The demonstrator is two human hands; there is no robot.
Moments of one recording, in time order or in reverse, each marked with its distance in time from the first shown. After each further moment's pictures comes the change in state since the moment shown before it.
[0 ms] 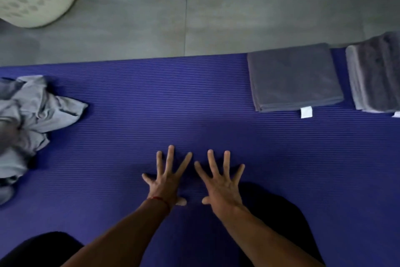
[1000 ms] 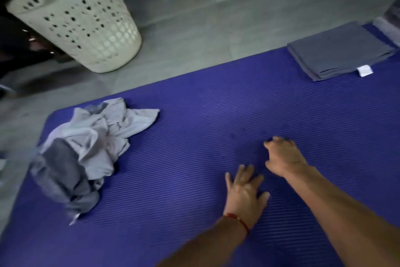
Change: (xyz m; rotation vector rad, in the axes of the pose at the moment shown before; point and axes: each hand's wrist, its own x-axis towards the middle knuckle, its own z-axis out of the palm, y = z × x) left_hand -0.063 -0.085 0.092 -0.230 0.332 0.451; right_hand 0.003 -0.106 0.014 0.263 0.304 0.290
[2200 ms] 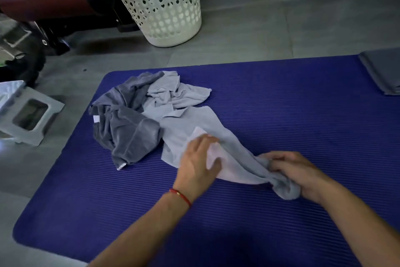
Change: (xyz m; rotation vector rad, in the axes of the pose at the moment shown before) left_hand -0.112 -0.133 -0.124 -0.079 0.615 -0.036; right_hand -0.076 -0.089 0.012 0.945 -0.386 -0.154
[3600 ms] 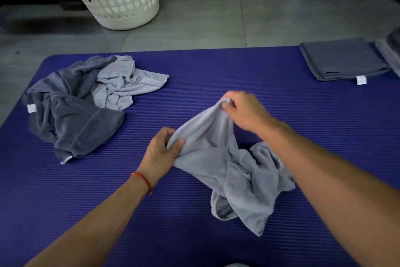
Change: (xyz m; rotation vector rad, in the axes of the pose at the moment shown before) left_hand 0.000 0.017 0.024 -0.488 -0.109 -0.341; right_hand 0.034 -0.051 -0.037 -0.767 0.423 -0.447
